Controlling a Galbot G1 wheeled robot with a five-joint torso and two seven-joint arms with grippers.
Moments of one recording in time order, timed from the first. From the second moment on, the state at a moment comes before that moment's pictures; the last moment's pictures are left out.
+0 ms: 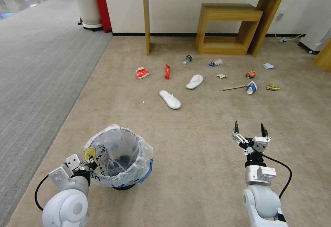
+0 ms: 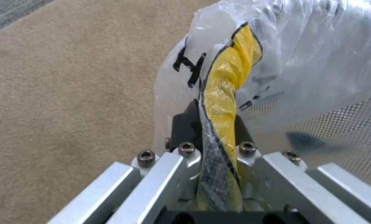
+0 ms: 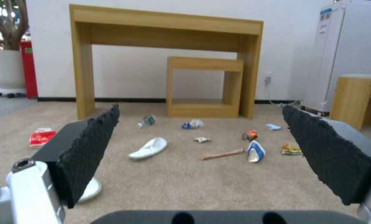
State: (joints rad) left arm 1.51 -1.42 -0.68 -2.19 -0.77 0.59 -0.56; right arm -1.37 1.44 0.66 1.82 0.10 0.29 0.09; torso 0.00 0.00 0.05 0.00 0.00
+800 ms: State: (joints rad) left arm 1.51 -1.41 -0.70 -2.24 -0.80 0.60 -0.58; right arm -1.37 1.44 0.67 1.82 0.09 0.27 0.06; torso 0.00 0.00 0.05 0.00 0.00
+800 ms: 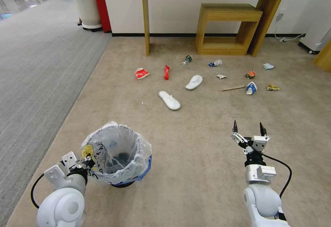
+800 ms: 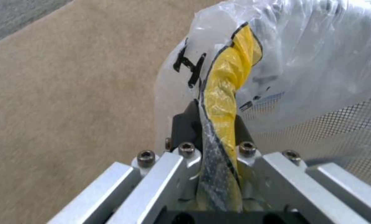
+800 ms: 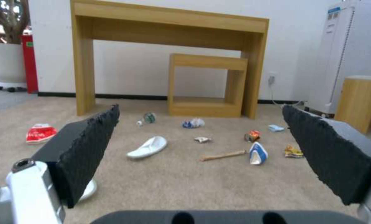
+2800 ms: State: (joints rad) left arm 1.51 -1.38 -0.72 -2.20 -0.80 0.59 -0.58; right arm -1.36 1.44 0.66 1.81 0.09 0.28 0.05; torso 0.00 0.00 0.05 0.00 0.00
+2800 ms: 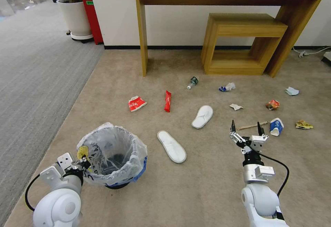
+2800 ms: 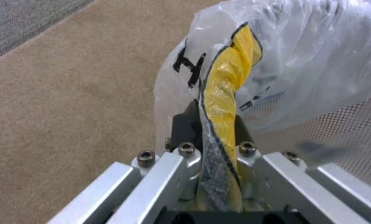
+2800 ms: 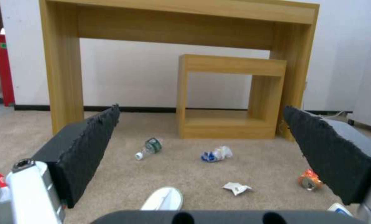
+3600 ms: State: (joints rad) left arm 1.50 -1.38 -0.72 -2.17 -0.79 0.58 -0.58; right arm -1.34 1.45 0.65 1.79 0.09 0.28 0.05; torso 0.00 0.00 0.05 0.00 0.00
